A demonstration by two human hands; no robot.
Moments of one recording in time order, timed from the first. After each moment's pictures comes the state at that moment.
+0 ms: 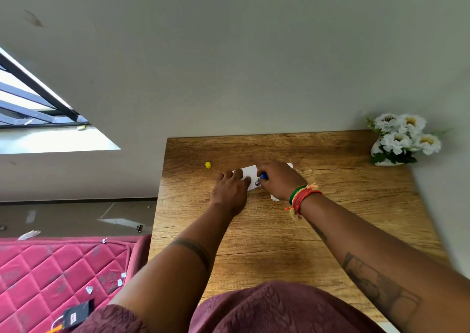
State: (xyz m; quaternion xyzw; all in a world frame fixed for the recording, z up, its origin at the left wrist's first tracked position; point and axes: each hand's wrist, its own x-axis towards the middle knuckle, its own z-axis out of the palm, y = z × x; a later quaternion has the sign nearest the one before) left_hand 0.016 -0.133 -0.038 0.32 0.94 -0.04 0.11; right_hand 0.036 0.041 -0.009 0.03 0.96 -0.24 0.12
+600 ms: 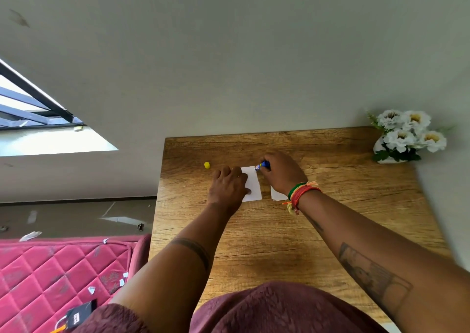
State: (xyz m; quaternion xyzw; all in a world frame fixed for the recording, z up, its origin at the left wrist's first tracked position) left_hand 0.005 -0.137 -0.054 0.31 0.95 -0.02 0.07; right_hand 0.022 0.045 -0.016 0.08 0.96 -0.26 0.06
